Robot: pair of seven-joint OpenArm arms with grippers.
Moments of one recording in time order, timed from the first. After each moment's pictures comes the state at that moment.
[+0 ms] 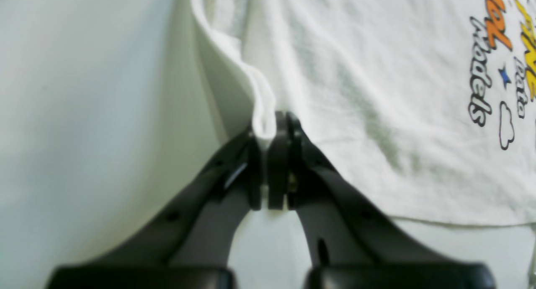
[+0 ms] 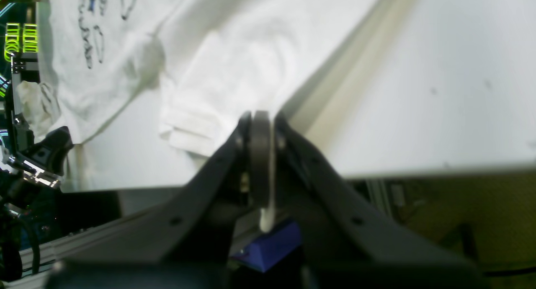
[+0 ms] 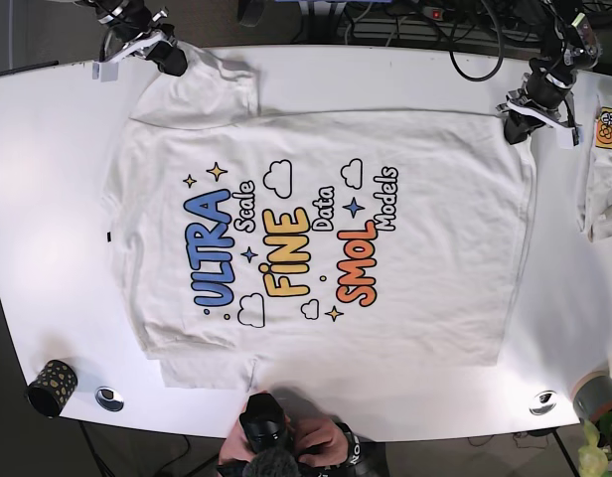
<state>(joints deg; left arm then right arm) 23.2 -5.3 -37.2 88.1 -35.6 -29.4 38.2 -42.9 13.8 23.0 93.7 61.3 26.4 -36.2</state>
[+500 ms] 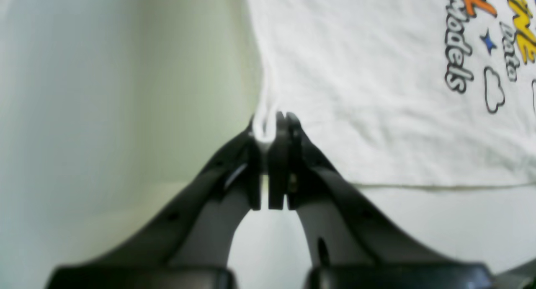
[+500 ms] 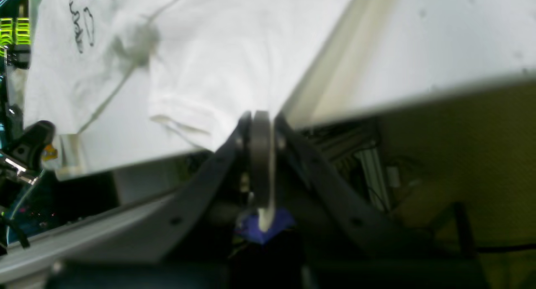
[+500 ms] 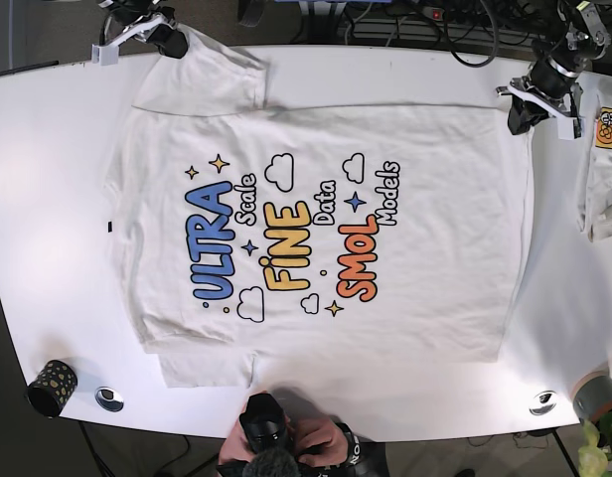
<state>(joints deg) 31.2 -6.8 -35.7 98.0 -35.5 -31.0 38.2 -48.8 13.7 23.4 97.0 61.4 26.5 -36.1</state>
